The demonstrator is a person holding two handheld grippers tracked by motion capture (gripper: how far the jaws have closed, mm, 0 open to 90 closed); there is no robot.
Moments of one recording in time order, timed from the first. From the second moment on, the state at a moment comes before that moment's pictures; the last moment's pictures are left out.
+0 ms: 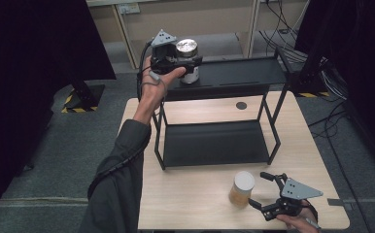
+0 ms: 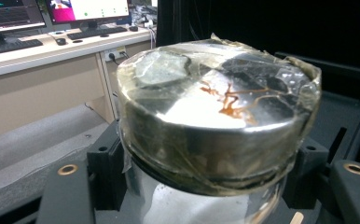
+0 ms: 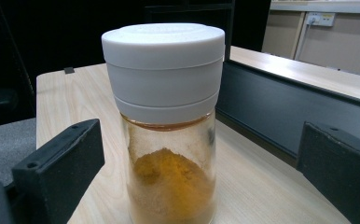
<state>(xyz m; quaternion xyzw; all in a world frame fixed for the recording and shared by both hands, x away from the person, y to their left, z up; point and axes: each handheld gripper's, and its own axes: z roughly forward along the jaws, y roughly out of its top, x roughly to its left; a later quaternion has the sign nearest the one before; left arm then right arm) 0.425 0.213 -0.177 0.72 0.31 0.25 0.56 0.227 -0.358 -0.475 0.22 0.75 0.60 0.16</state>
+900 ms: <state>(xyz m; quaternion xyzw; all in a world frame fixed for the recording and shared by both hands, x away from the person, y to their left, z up) 0.399 0.215 -0.164 0.71 0.34 0.27 0.56 0.226 -0.358 -0.475 0.22 0.75 0.60 0.16</state>
